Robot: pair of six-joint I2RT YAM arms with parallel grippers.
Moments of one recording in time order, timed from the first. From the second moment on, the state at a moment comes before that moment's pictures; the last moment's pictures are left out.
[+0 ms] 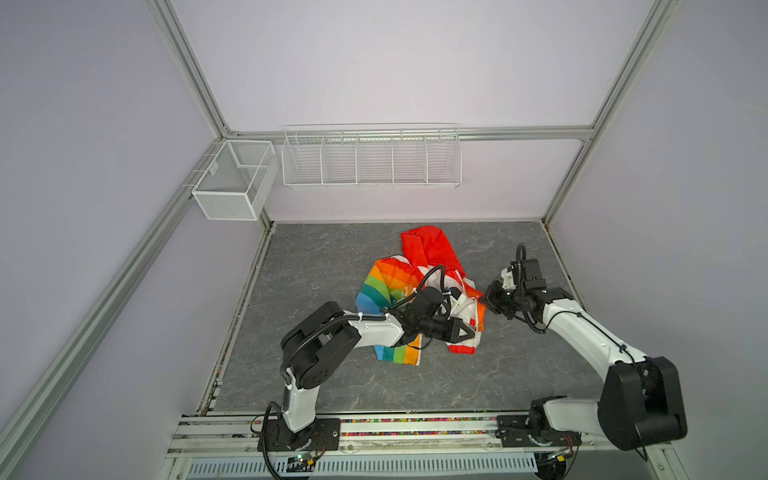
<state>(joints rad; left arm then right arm) -1.00 1.94 1.08 0.36 0.61 -0.73 0.18 1.33 0.89 -0.52 -0.30 0.78</state>
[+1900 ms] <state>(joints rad) -1.00 1.89 0.90 0.36 0.43 -0.86 0.33 1.58 0.94 -0.41 -0.27 0.61</state>
